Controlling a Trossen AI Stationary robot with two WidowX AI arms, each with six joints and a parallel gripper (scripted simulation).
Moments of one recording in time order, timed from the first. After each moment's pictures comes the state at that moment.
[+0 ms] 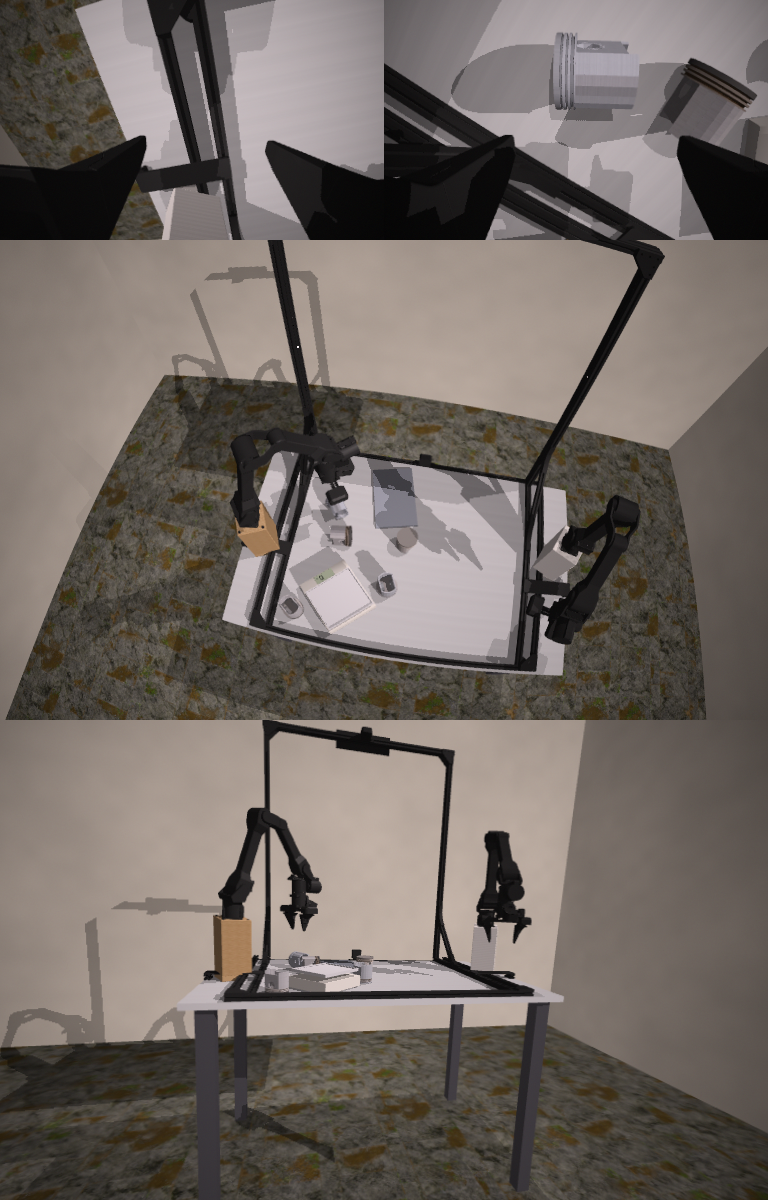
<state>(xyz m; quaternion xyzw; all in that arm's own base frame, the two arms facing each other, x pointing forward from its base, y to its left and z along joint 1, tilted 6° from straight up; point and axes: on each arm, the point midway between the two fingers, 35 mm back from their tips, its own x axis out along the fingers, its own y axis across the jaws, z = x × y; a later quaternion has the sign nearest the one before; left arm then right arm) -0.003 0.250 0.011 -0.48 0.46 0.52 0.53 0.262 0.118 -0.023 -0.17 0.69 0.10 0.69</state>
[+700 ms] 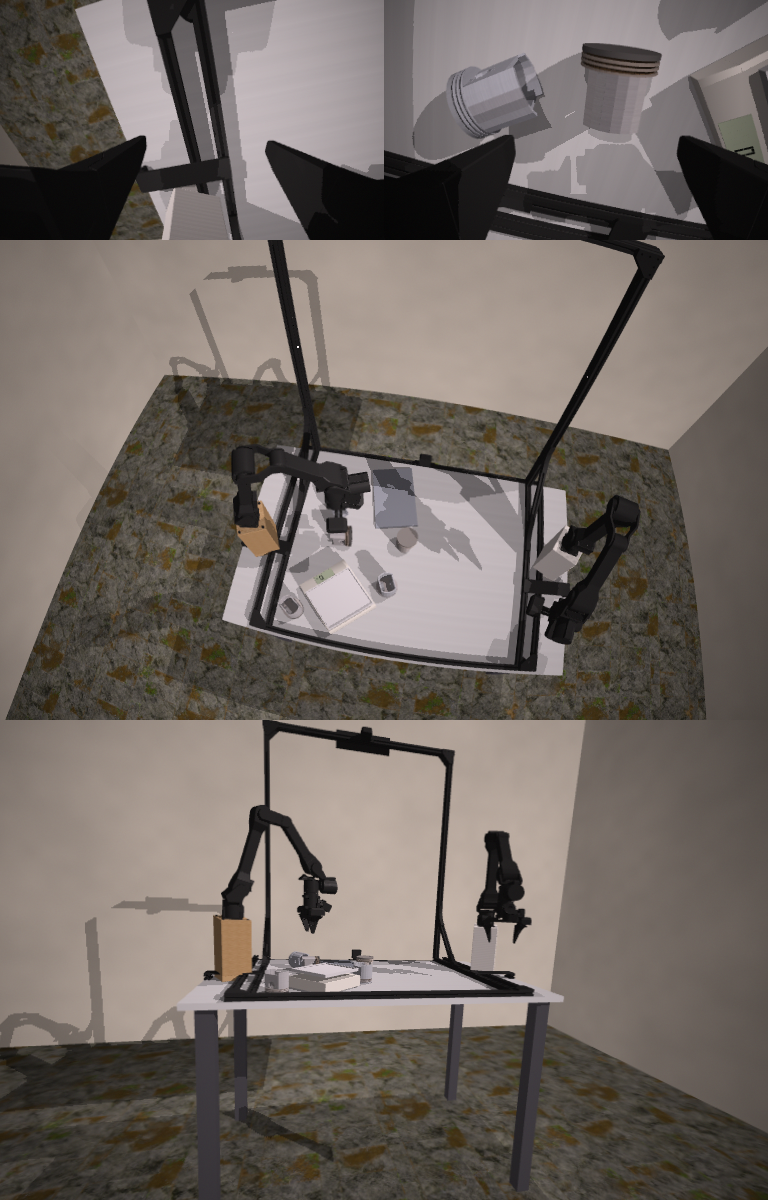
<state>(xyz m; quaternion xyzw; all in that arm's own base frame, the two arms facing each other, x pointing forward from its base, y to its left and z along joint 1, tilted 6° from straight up) -0.003 0.250 0.011 -0.48 0.46 0.52 0.53 0.287 0.027 -0.014 -0.04 0.70 -0.03 0.71</state>
